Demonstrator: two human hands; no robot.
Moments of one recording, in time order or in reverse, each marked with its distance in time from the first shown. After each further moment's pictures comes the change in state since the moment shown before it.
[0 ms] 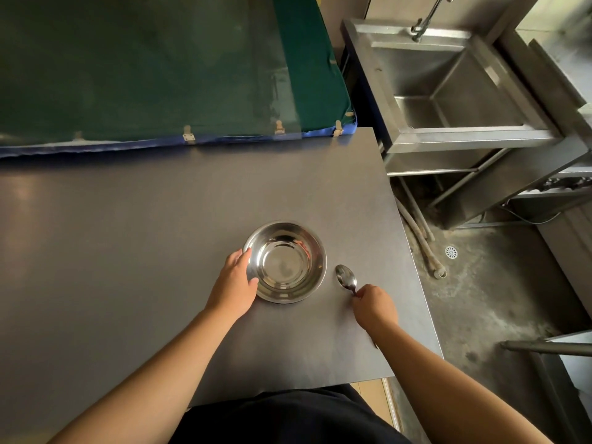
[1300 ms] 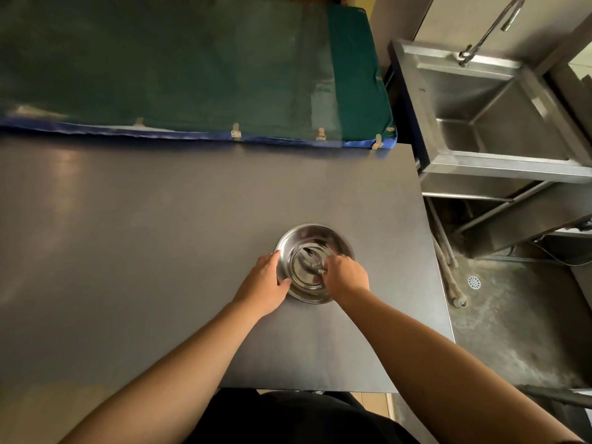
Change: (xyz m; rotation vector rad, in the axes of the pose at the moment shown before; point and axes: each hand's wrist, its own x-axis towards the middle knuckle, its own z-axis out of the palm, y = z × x) left_hand -0.020 0.002 -0.009 -0.065 -0.018 -0.014; right_hand -0.011 -0.126 0.018 -0.348 0.067 -0.529
